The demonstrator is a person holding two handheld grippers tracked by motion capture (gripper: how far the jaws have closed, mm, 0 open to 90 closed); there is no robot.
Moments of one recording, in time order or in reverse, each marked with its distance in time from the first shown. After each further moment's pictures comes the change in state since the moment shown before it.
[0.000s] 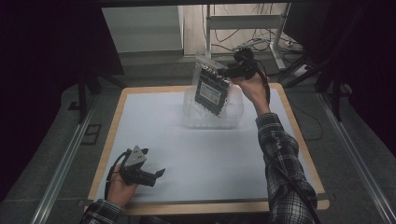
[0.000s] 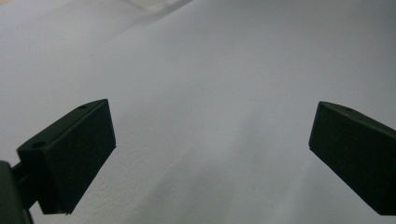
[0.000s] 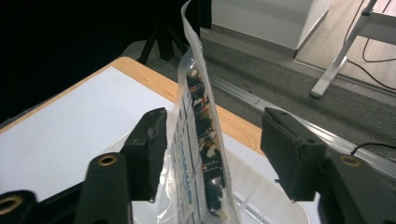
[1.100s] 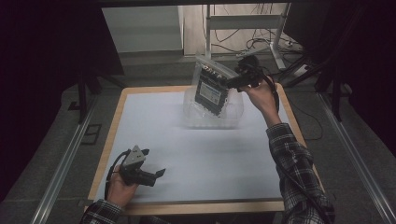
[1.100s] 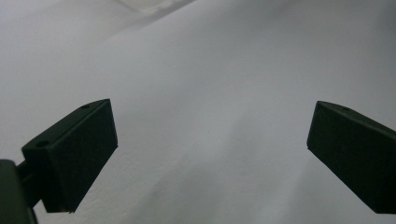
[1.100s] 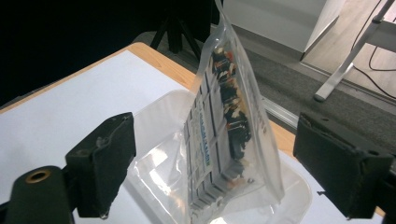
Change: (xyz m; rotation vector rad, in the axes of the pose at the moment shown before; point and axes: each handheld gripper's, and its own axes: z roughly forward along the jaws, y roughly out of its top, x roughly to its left) left arm 0.000 0.001 -0.002 -0.011 -0.028 -0.029; right arm 0.015 -0.017 -0.030 0.012 0.029 -0.079
